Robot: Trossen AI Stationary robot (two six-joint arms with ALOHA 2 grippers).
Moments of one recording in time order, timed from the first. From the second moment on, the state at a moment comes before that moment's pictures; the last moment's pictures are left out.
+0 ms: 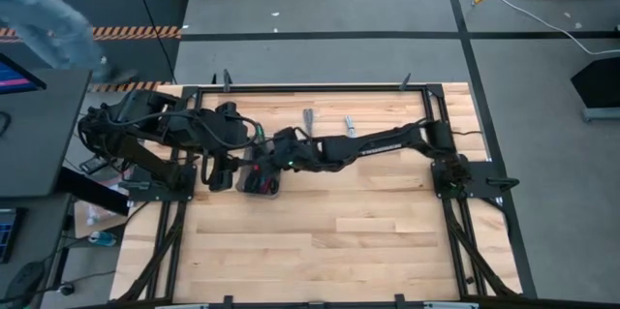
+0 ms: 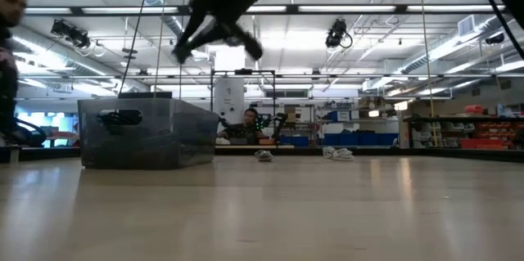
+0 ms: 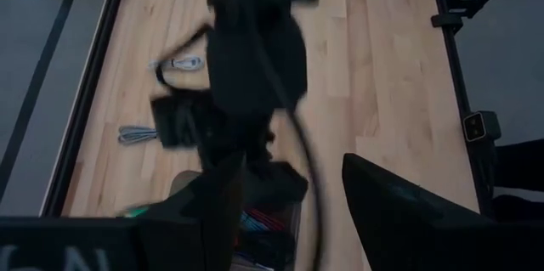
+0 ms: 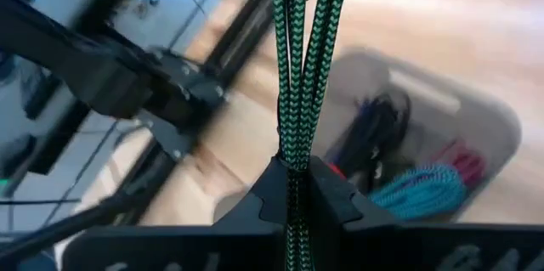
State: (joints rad) left arm -0.24 1.47 2.09 -1.45 -0.23 -0.17; right arm 0.06 2.10 1.78 -0.30 0.37 0.99
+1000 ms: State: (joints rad) left arm -0.24 1.47 2.09 -1.46 -0.24 -0.17; right arm 0.10 2.23 1.78 -0.48 0.37 1.24
